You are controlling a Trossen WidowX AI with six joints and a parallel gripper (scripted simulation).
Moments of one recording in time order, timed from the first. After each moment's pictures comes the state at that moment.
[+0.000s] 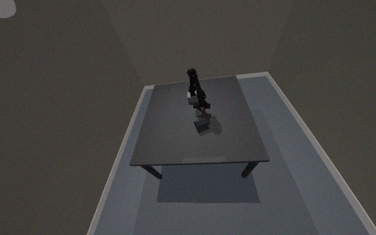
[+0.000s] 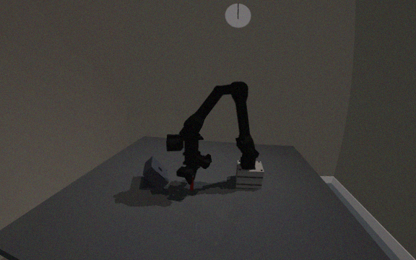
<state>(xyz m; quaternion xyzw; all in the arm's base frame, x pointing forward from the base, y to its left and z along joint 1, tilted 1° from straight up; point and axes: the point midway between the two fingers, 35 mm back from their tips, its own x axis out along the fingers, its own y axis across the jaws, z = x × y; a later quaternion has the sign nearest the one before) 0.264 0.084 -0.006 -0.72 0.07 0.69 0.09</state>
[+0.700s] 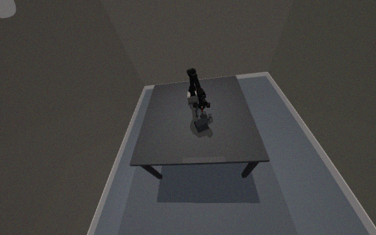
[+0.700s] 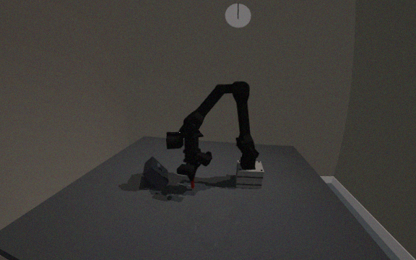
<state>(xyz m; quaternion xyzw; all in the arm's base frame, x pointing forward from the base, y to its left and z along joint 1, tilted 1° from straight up) 0.261 0.084 0.006 -0.71 0.08 0.69 0.08</state>
